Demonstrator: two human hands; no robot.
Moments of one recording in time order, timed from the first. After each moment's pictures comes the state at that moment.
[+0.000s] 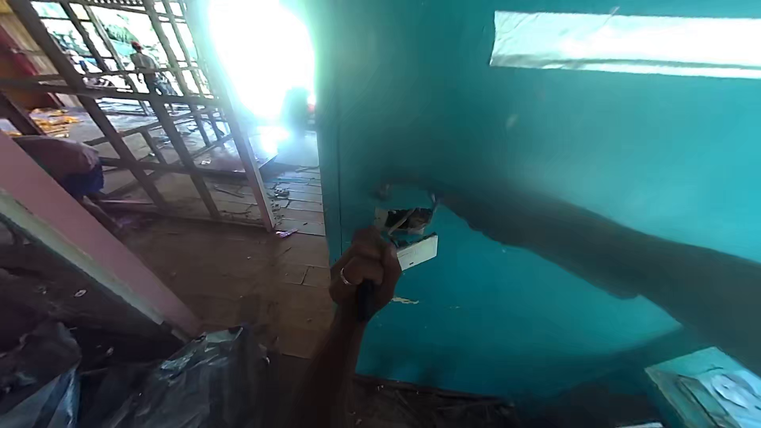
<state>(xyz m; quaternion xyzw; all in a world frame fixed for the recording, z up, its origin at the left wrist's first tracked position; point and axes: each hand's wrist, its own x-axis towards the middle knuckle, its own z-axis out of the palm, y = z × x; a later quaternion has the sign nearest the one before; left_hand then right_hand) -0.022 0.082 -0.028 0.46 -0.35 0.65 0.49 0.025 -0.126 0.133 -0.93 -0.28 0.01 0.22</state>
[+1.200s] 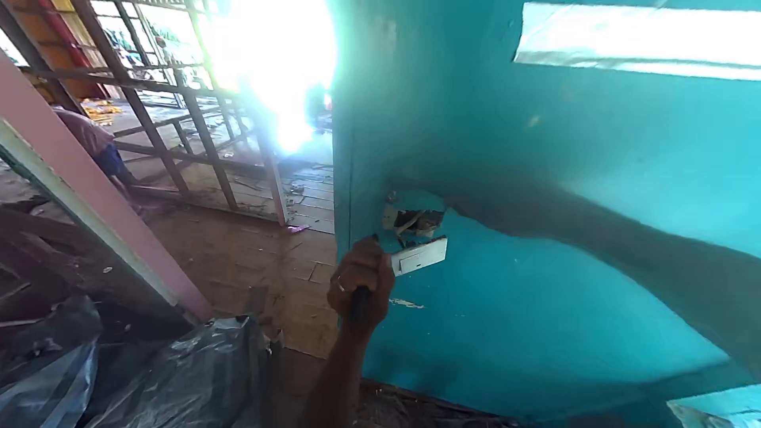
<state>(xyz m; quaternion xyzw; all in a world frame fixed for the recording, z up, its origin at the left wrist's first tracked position) -0.024 0.082 -0.051 0.44 -0.29 0.66 0.54 0.068 -0.124 0.124 -0.89 -0.43 -0.12 0.08</state>
